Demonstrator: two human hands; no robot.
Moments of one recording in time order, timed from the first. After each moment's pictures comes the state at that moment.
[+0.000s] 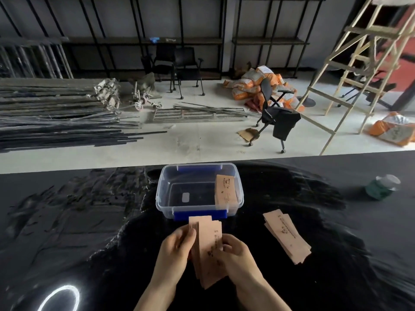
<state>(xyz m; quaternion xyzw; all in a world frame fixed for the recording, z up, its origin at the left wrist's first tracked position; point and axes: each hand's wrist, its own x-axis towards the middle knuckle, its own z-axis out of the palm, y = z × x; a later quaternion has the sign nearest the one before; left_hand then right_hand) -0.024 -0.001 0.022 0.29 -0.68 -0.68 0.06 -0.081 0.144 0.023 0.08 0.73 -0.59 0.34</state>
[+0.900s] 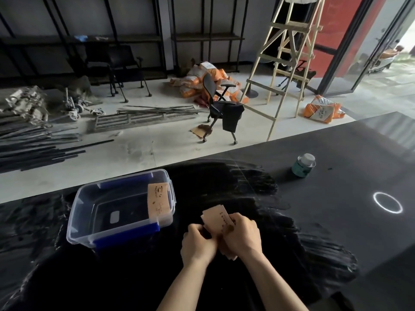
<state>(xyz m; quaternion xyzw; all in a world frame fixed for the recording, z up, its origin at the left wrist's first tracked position) -0.156 0.169 -0.015 0.33 -0.80 -0.48 -0.14 -0.187 0.283 -0.003 0.09 0.94 -0.29 0.12</state>
